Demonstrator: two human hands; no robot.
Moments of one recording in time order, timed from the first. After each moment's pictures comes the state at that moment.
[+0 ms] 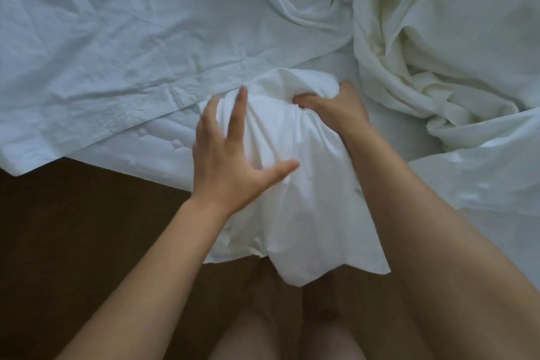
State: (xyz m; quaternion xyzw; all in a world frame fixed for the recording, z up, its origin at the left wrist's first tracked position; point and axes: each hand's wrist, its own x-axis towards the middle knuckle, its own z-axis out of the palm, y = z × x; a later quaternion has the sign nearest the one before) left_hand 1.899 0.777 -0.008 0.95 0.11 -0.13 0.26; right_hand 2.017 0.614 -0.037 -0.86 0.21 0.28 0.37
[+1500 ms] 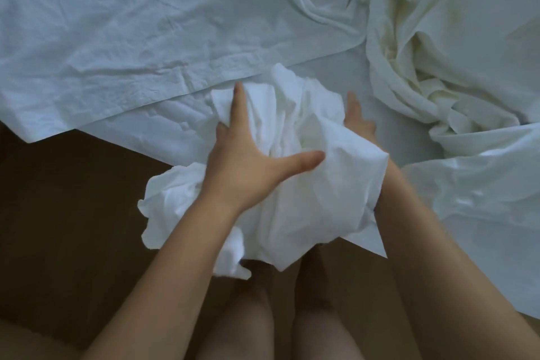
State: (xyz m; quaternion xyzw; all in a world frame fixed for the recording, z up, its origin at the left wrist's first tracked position) left_hand 1.900 0.755 0.066 0.81 0.29 -0.25 0.46; right_hand 1.981 0.611 -0.005 -0.85 0.17 0.41 0.27
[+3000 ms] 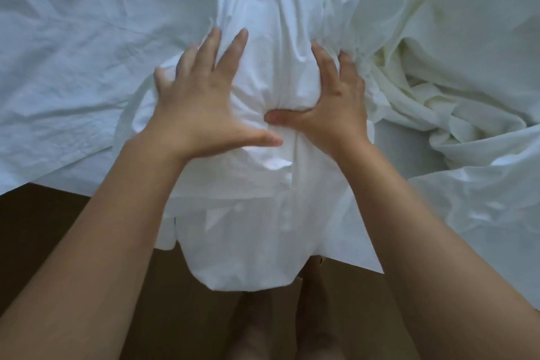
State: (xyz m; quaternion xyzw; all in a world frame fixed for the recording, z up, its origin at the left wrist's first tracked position) left_hand 1.997 0.817 0.008 0.96 0.02 -0.20 0.21; right_hand 2.021 0.632 -0.024 -0.94 0.04 0.18 0.29
